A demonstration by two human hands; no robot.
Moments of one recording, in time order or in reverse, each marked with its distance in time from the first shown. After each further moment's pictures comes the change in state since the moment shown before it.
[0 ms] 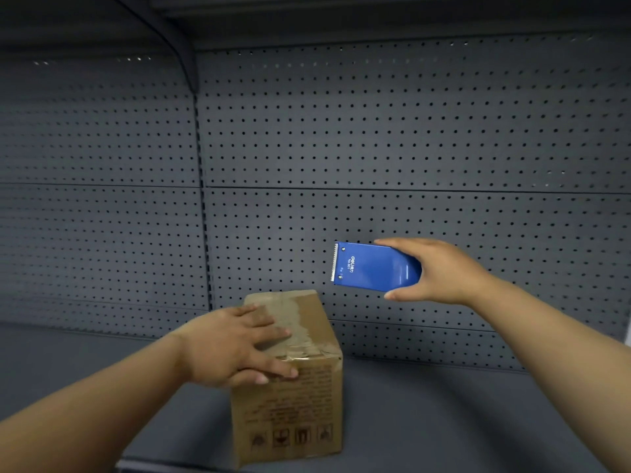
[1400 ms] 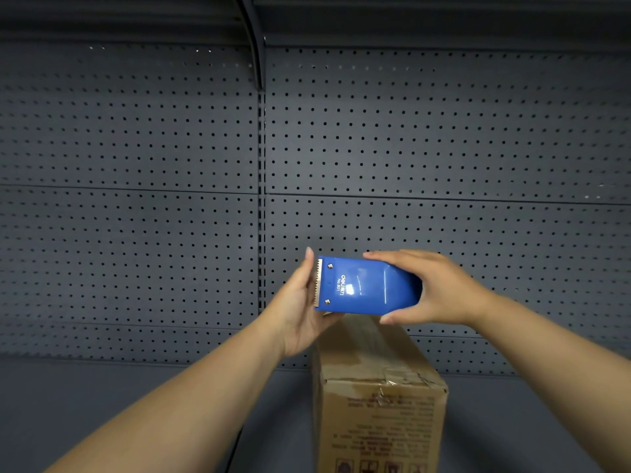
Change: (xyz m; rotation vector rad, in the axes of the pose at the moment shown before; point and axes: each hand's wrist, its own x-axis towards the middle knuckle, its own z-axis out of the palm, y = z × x) left_hand -0.004 -0.075 0.024 -2.507 0.469 -0.392; right_hand 0.078 -0.147 0.073 0.054 0.062 -0.123
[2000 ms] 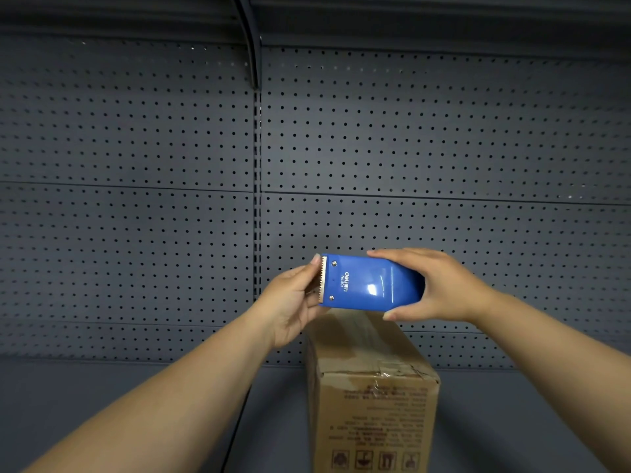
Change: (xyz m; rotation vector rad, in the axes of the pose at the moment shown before) left_hand -0.001 0.005 -0.006 0.020 0.078 0.069; right_hand -0.011 -0.004 -0.007 -0.016 0.018 0.029
